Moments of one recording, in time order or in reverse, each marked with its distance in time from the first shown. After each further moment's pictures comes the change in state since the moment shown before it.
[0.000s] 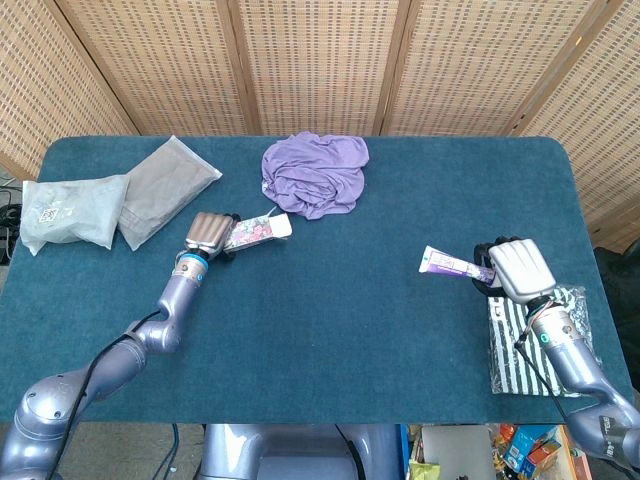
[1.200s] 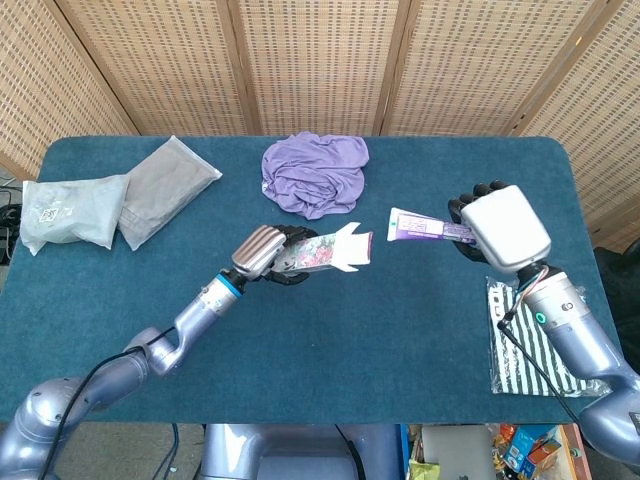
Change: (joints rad) left arm 0.007 -0.040 0.122 -0.074 0.601 0.507 -0.974; right arm 0.143 0.392 0.186 -0.503 0.126 -0.059 -0.382
